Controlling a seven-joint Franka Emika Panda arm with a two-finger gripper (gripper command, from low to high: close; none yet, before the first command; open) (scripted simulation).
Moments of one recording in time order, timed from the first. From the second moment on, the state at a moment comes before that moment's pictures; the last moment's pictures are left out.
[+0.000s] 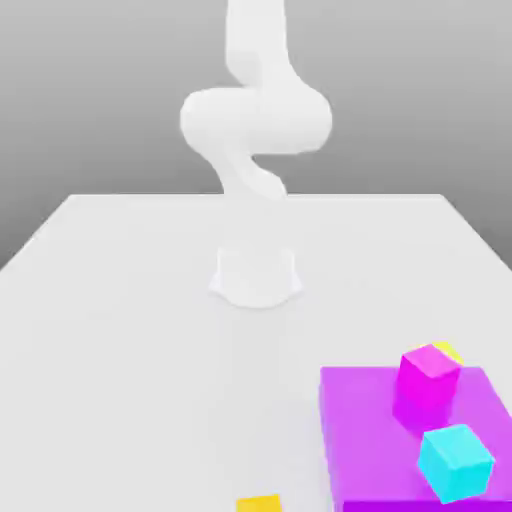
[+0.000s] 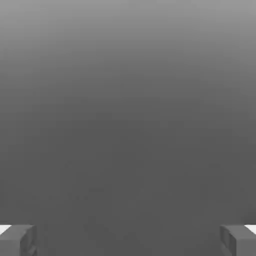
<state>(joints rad) -0.06 -0.72 0.05 -2.30 -0.02 2.32 0.90</state>
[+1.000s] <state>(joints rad) -0.33 0.18 0.31 -2.28 -0.37 2.53 2.17</state>
